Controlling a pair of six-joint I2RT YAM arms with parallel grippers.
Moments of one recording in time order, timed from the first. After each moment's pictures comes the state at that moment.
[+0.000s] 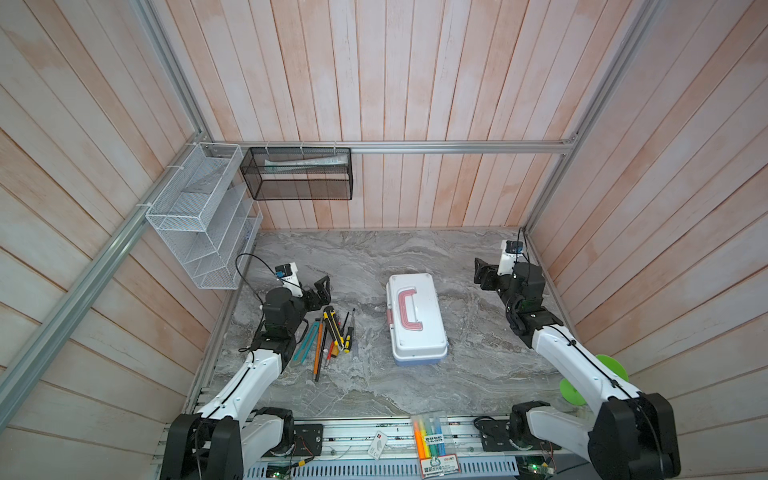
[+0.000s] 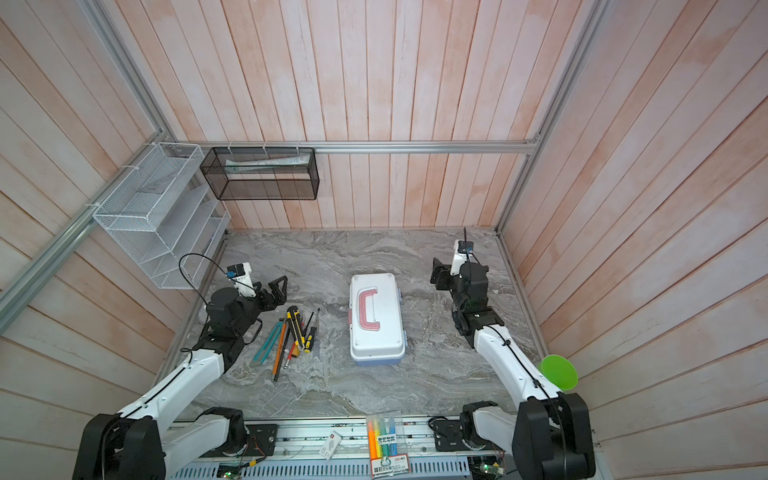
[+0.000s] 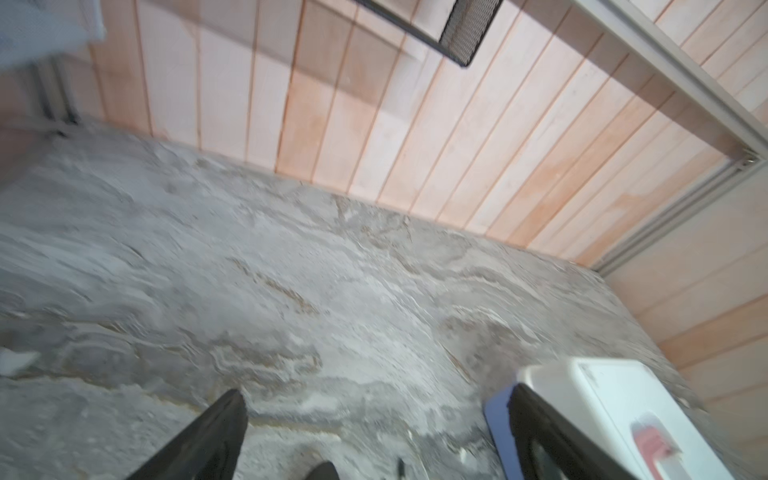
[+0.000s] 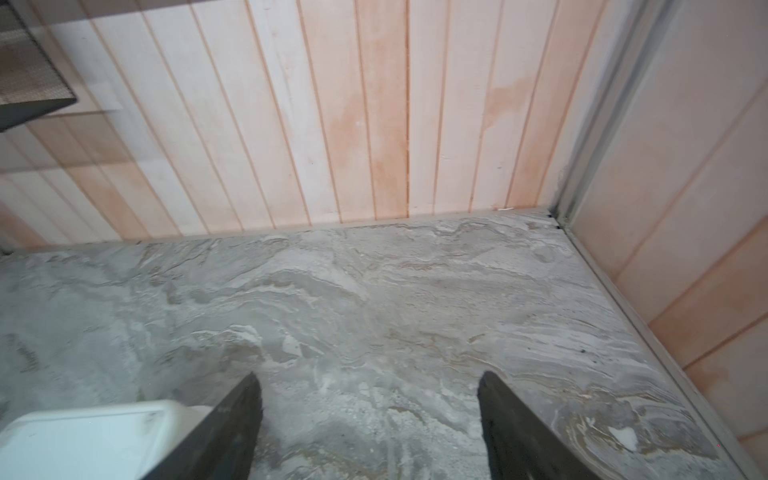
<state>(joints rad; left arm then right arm) -0.12 1.10 0.51 0.28 0.18 -0.42 0.20 1.15 0.78 0.08 0.04 0.17</state>
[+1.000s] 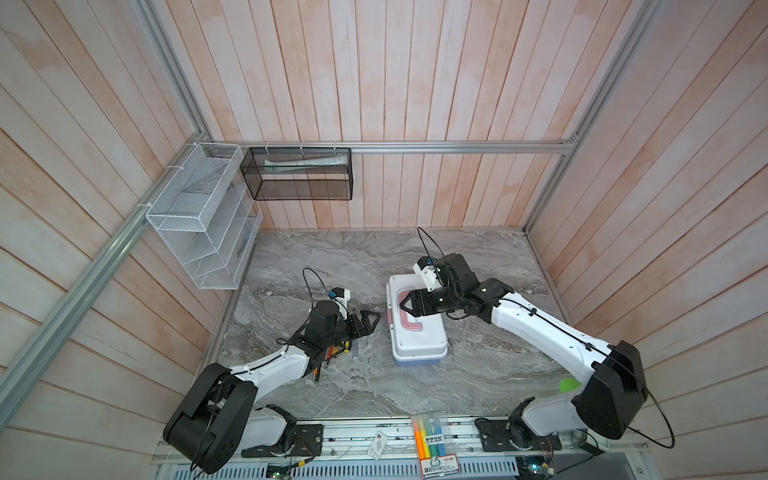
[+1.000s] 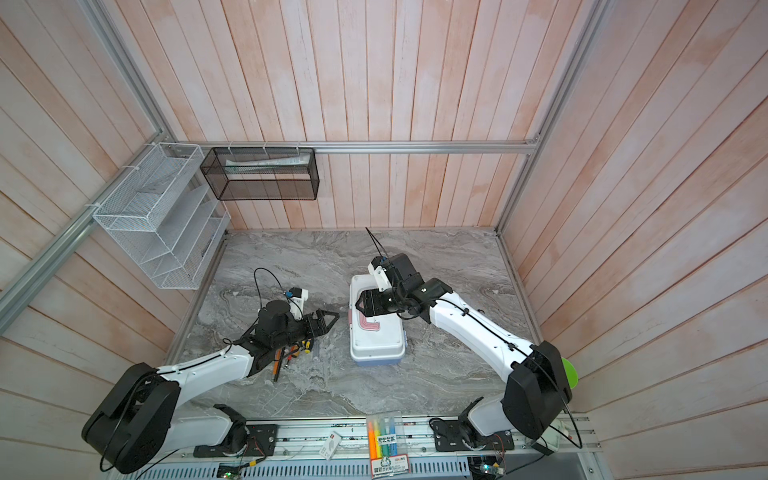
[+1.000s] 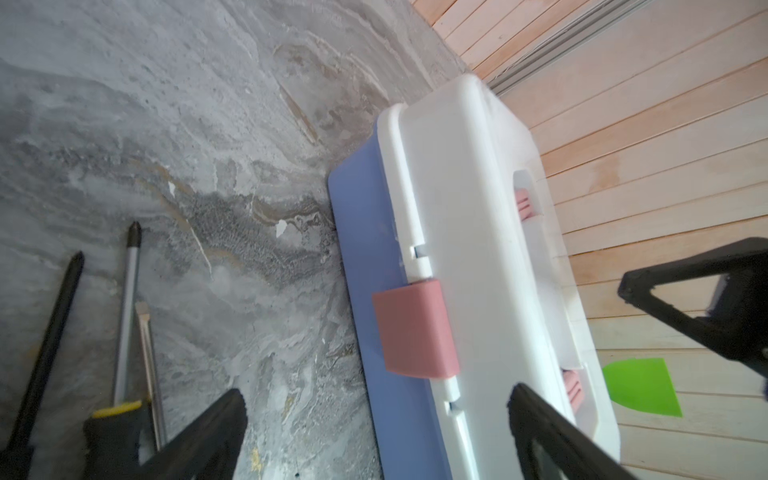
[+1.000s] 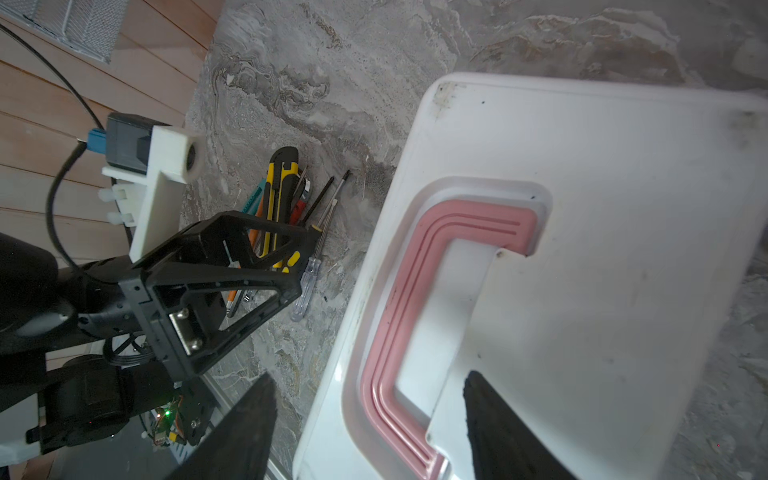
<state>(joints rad) -0.49 1.31 0.45 0.34 0.33 -0.75 0.68 1.45 1.18 -0.58 -0.30 0.44</state>
